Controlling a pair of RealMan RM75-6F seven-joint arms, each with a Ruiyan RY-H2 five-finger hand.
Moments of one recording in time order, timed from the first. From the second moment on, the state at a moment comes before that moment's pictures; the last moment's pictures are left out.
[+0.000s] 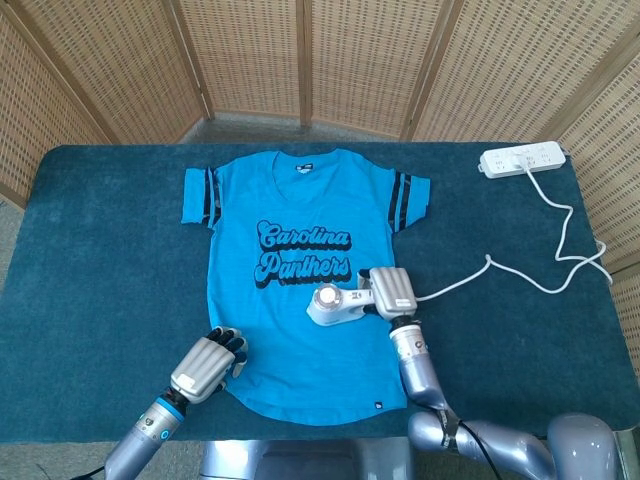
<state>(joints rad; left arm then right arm) -0.39 -1.59 0.08 -1.64 1.52 1.13 0.43 0.66 -1.88 0.30 -1.28 -1.04 1.12 -0.37</state>
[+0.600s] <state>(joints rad) -0.39 -1.59 0.08 -1.65 1.52 1.13 0.43 0.67 -1.88 0.34 -1.18 -1.02 1.10 -0.32</state>
